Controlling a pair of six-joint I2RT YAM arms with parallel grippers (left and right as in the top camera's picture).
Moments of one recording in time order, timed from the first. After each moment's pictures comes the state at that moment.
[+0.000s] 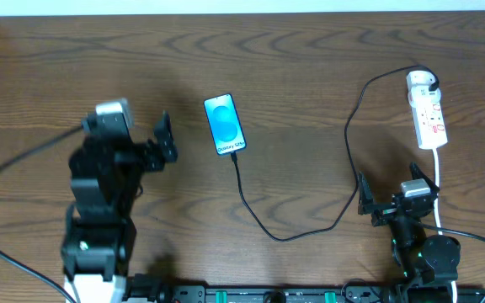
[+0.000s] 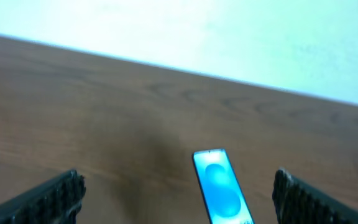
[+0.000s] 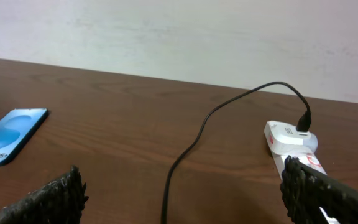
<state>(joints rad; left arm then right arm) -0.02 0.74 0.70 -0.30 0.04 -0.20 0.06 0.01 0.01 -0.07 -0.12 -0.07</state>
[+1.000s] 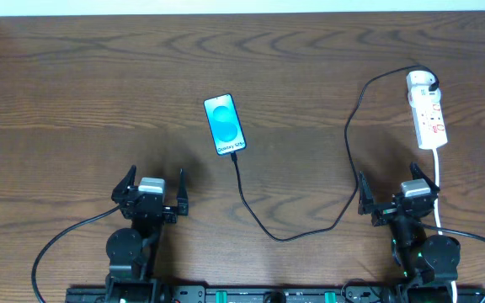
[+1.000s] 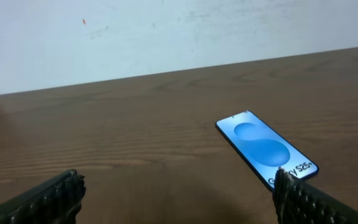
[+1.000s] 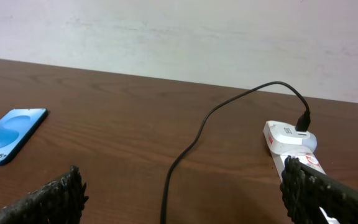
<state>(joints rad) -0.05 0.09 0.01 -0.05 0.04 0.13 0.06 0.01 0.01 -0.07 -0.12 -0.07</state>
